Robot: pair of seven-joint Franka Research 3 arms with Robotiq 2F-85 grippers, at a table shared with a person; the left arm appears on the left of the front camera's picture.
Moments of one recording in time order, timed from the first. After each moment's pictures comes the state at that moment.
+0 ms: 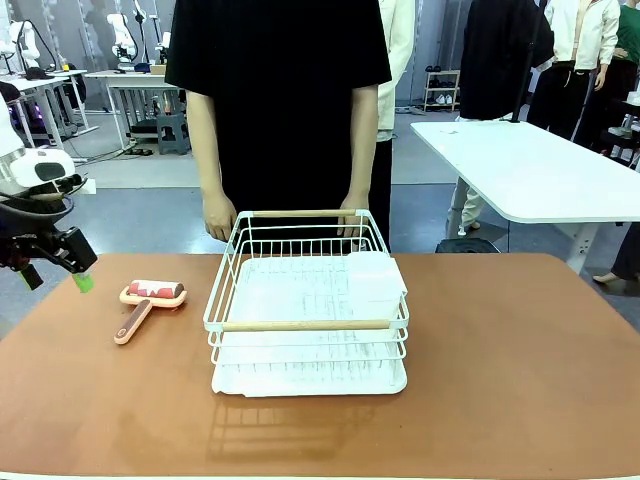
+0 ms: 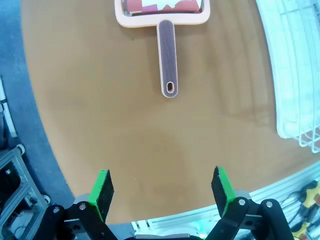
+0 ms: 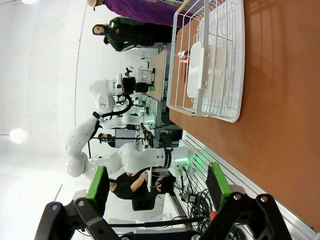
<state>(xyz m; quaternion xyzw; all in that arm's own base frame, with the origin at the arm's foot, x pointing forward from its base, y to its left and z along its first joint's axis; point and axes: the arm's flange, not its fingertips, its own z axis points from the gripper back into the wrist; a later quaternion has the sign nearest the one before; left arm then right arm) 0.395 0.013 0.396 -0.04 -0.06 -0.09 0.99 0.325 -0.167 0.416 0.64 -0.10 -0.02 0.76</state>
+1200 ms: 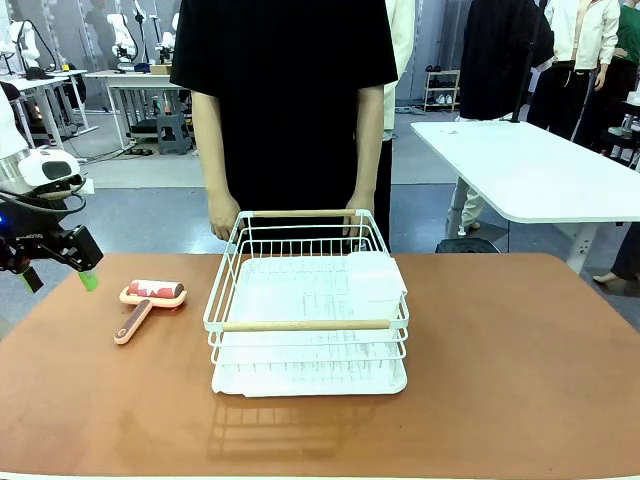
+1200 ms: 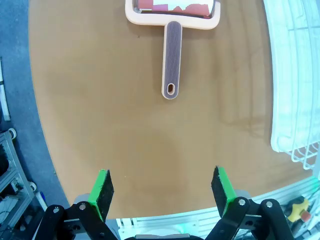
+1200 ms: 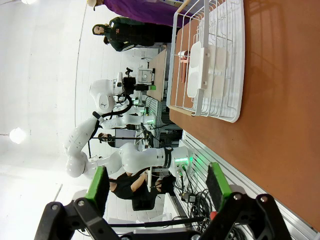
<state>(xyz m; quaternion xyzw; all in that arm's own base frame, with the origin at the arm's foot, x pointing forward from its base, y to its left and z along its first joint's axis) 0.395 0.007 0.396 -0.04 -0.06 -0.03 1.00 0.325 -0.166 0.416 0.64 -0.10 -0.02 0.76</state>
